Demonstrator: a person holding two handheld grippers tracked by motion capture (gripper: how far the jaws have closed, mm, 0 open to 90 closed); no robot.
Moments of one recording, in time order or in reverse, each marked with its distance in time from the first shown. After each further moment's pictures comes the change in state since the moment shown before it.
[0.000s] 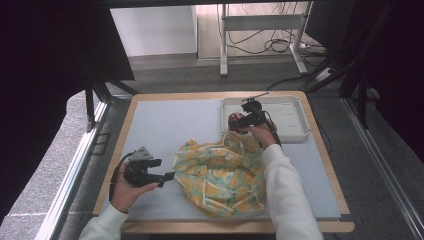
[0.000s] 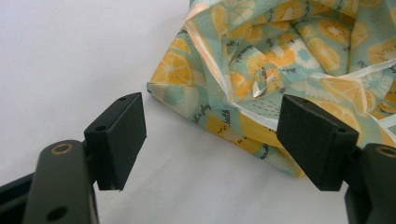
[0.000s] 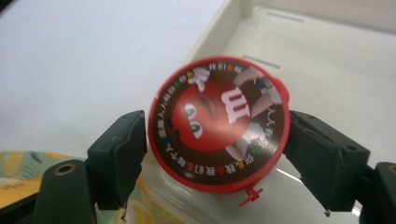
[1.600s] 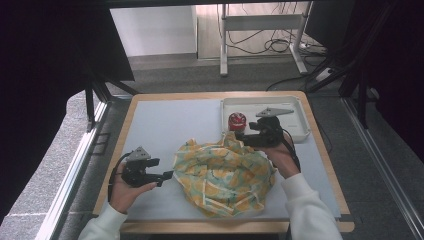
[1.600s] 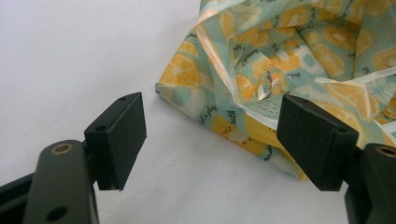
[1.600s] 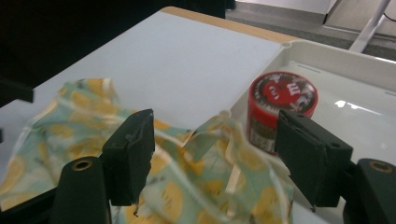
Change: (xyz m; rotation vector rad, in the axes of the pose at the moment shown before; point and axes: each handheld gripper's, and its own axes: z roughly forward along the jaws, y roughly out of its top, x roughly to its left) left arm 0.001 -0.001 -0.004 -0.017 0.025 -0.021; right arm 0.049 -0.057 -0.108 -0.256 0.090 -0.172
